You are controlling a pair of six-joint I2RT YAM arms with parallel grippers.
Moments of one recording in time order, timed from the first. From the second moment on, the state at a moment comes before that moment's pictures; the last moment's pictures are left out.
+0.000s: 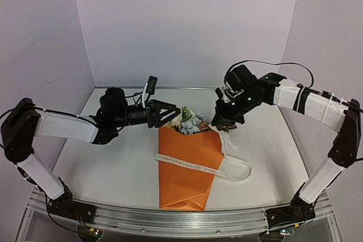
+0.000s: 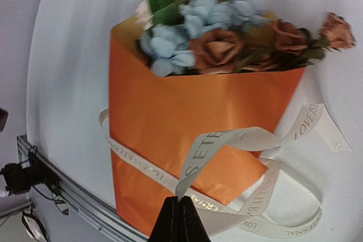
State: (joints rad) left arm -0.77 1.56 0.82 0.79 0.59 -0.52; right arm 0.72 1.63 1.46 -0.83 -0.20 0.60
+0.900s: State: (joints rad) left arm -0.71 1.36 0.74 0.24 0.32 -0.52; right arm 0.75 1.70 1.35 -0.86 -0.01 0.83
